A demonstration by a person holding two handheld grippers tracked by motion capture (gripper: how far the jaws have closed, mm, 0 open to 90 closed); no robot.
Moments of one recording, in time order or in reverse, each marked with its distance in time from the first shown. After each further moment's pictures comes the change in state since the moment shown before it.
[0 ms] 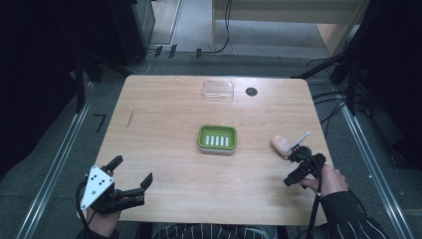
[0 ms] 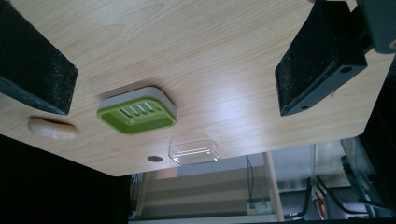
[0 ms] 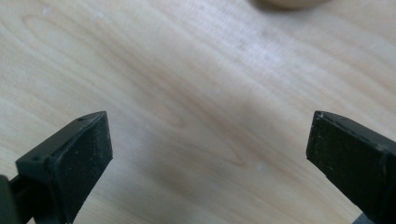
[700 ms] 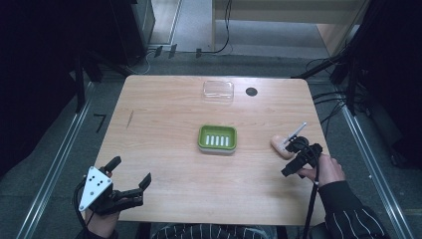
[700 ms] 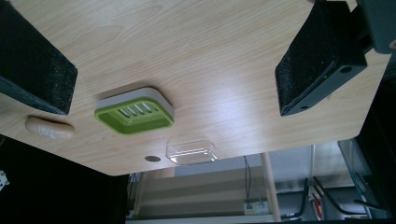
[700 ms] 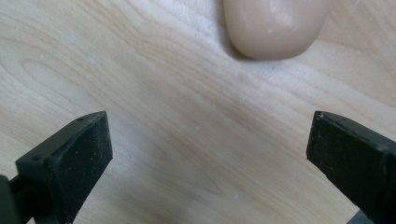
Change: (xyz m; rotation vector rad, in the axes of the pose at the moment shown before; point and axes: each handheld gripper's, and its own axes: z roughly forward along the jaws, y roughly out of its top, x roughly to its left) left arm 0.002 -0.002 -0.002 0.000 0.006 -0.013; right arm -0.011 0.024 -0.004 -0.025 -0.005 -0.025
